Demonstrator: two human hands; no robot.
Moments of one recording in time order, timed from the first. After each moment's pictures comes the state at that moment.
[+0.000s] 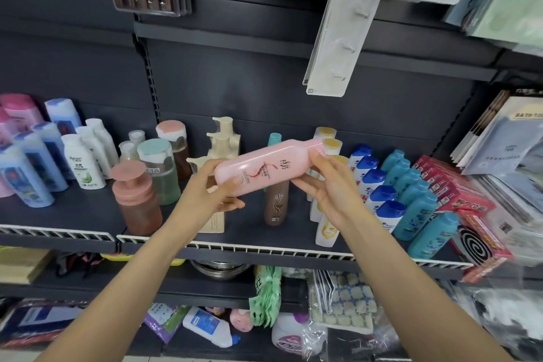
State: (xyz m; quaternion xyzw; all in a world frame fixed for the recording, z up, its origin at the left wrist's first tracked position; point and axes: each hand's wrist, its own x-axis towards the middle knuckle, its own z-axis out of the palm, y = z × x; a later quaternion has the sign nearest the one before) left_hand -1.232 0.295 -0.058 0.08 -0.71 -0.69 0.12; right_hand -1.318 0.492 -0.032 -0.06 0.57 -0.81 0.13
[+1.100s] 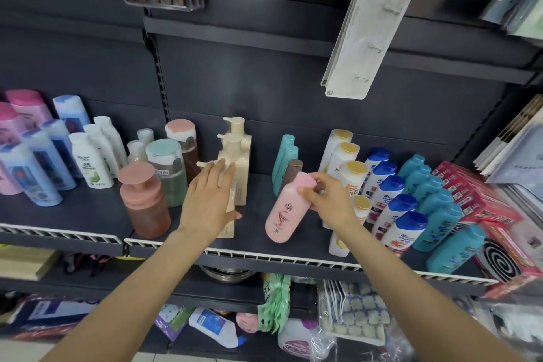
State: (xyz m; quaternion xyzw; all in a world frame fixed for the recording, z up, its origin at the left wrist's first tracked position) left_hand -1.273 0.262 -0.101 0.10 -0.98 -0.04 0.14; right_hand -1.359 0.470 -0.083 -0.15 0.86 -0.49 0.03
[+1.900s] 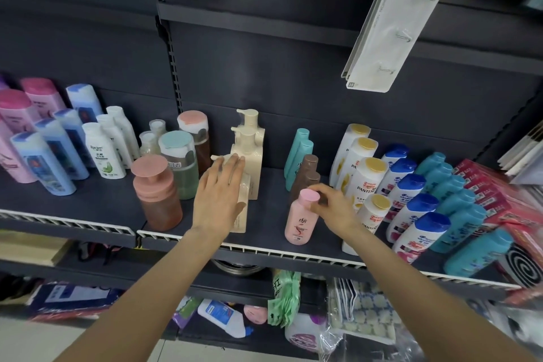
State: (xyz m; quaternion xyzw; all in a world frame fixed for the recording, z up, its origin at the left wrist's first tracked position) left_hand -1.281 0.248 -0.128 0.10 -0.97 0.02 0.23; right_hand -1.381 0.466 -0.128 -0.22 0.91 -0.36 0.07
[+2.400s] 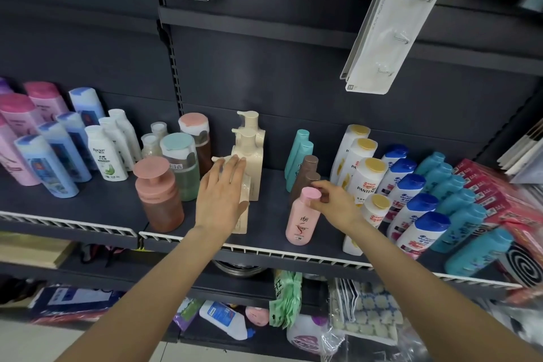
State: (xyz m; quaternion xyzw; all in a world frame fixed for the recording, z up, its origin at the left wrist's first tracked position) left_hand -1.280 0.251 -0.121 0.11 -0.97 -0.01 0.21; right_hand -1.380 0.464 -0.114 -0.20 0.91 -0.35 0.09
